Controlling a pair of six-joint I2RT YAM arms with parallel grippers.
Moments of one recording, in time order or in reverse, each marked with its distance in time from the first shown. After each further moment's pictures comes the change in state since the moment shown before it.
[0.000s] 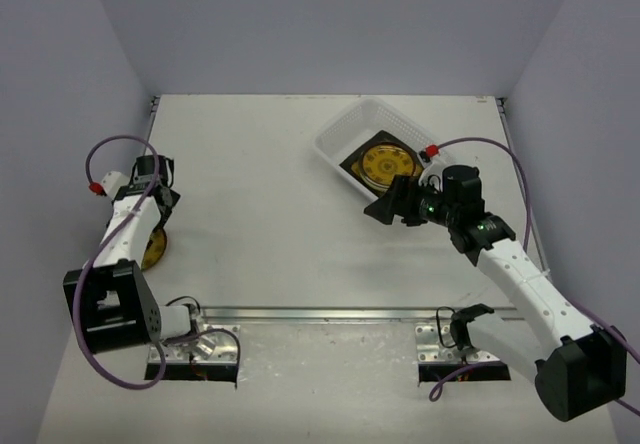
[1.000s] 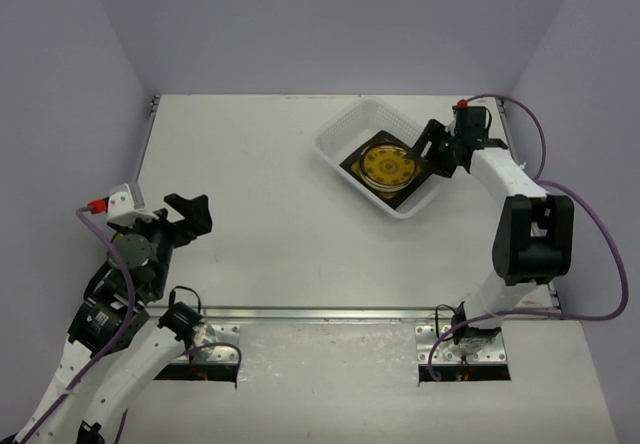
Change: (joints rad) left arm -0.737 -0.969 -0.095 0.084 -0.003 0.428; right arm -0.324 0.734 0.528 -0.124 0.183 0.008
